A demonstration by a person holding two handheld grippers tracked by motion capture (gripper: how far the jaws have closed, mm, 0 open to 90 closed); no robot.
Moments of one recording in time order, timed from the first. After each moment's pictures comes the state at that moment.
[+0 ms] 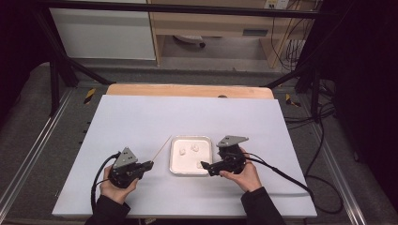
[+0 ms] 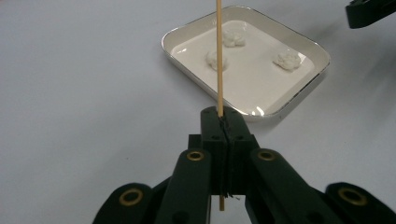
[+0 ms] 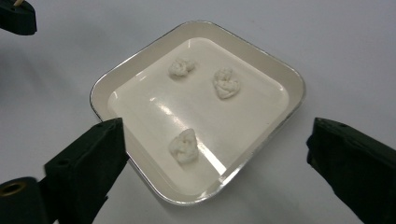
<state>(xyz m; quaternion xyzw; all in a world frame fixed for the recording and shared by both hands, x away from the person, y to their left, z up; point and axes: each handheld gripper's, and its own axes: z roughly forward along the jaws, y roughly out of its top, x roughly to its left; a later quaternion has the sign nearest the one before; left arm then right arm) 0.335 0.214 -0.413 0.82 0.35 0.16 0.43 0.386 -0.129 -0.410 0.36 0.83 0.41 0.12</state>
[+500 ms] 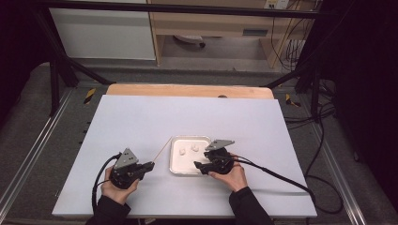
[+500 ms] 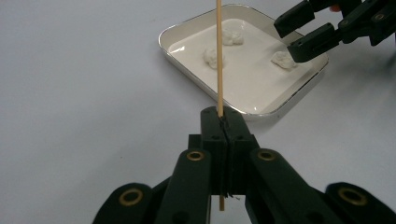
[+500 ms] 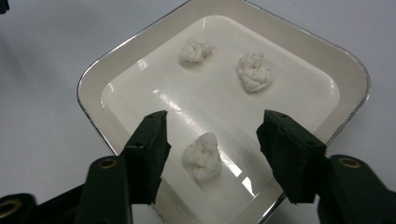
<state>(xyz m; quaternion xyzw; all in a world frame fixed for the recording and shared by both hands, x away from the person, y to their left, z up) 0.335 0.213 -0.417 0.81 0.36 0.15 0.44 0.392 -0.103 -0.440 0.35 0.84 0.39 0.11</state>
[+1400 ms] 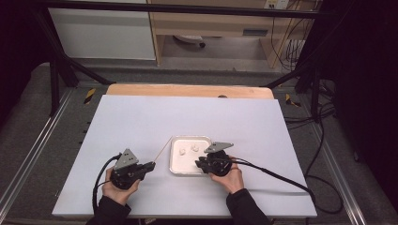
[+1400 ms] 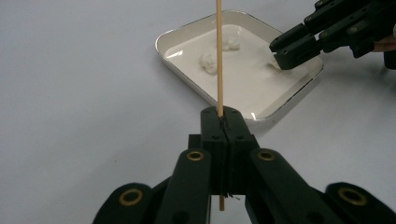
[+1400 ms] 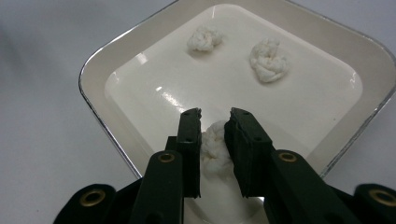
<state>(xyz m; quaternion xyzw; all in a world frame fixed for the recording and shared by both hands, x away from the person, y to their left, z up) 0.333 0.212 -0.418 0.81 0.36 0.15 0.45 0.389 -0.101 -0.447 0.35 0.84 0.40 0.10</state>
